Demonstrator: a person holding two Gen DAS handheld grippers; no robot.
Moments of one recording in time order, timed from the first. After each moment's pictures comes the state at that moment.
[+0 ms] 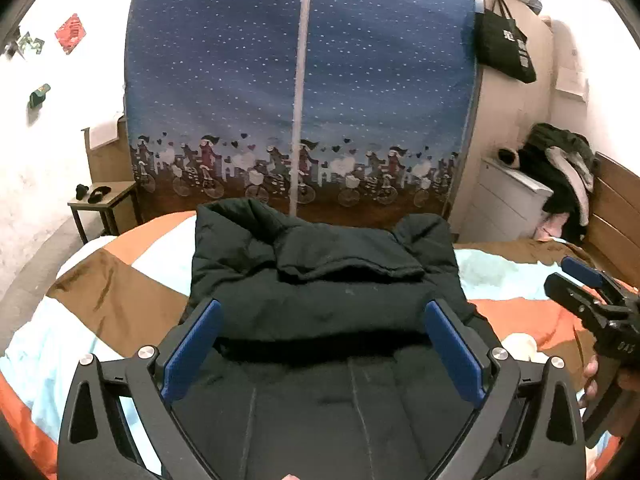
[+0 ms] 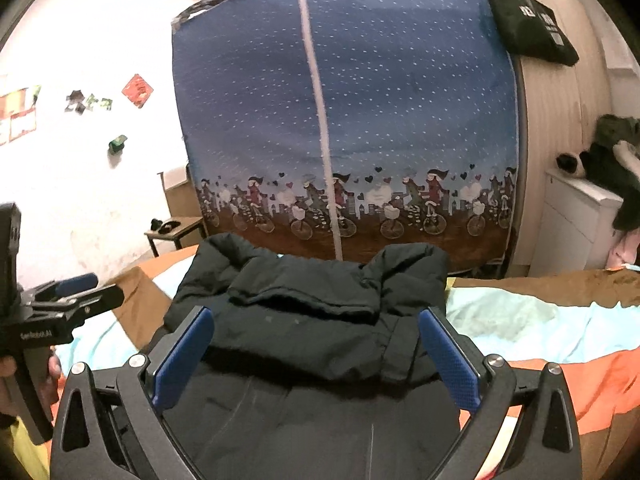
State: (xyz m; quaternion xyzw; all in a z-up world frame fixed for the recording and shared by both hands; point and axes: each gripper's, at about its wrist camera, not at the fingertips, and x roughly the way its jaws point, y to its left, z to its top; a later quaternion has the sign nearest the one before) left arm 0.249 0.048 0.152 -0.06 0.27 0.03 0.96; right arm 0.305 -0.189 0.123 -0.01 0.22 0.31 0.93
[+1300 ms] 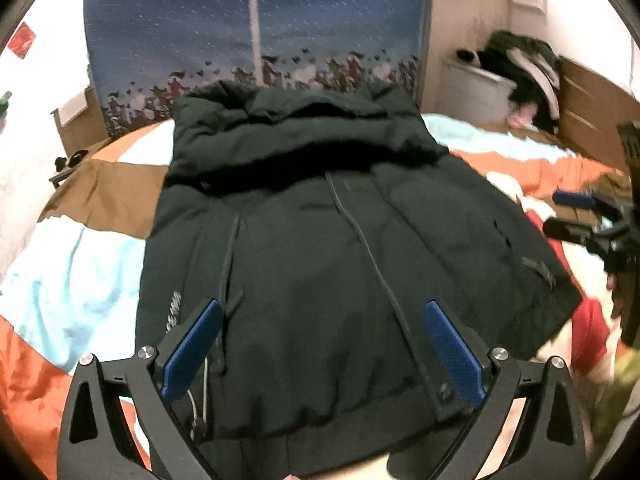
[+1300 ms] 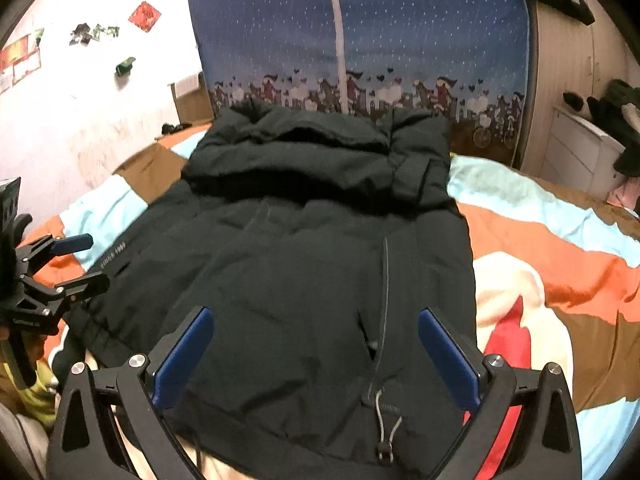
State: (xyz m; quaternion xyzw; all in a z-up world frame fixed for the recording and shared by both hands) left arm 0.129 0.019 0.018 0.01 0.39 -0.03 0.92; right arm 0.208 -0.223 0.011 -0.07 0.35 0.31 0.88
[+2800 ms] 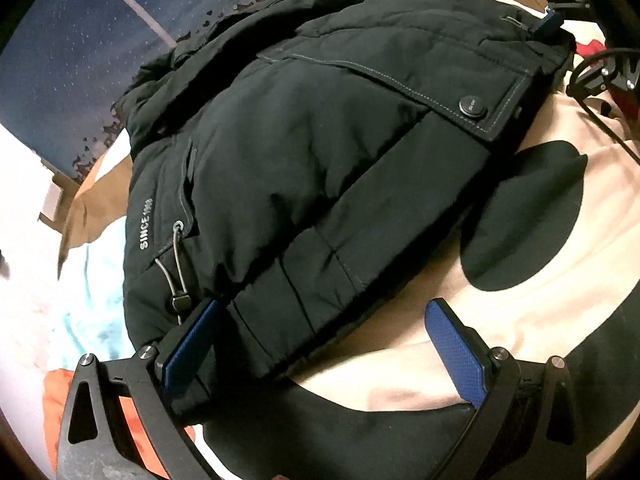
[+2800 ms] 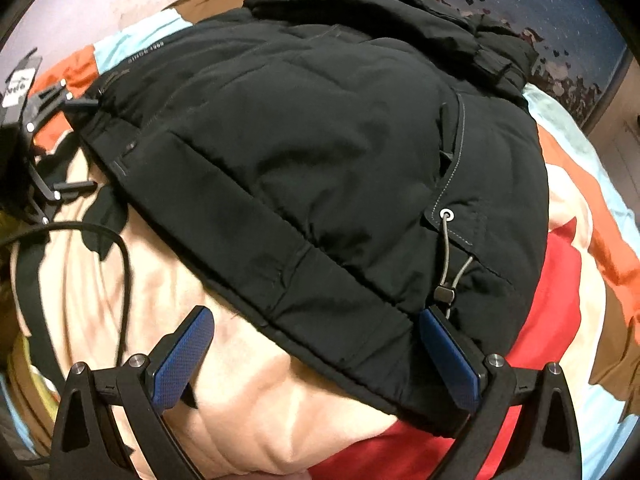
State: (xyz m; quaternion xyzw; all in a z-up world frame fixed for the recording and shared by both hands) left arm 0.072 0.019 -0.100 0.27 0.46 -0.06 0.84; right arm 0.161 -0.231 -0.091 -0.27 0.45 0.36 0.77
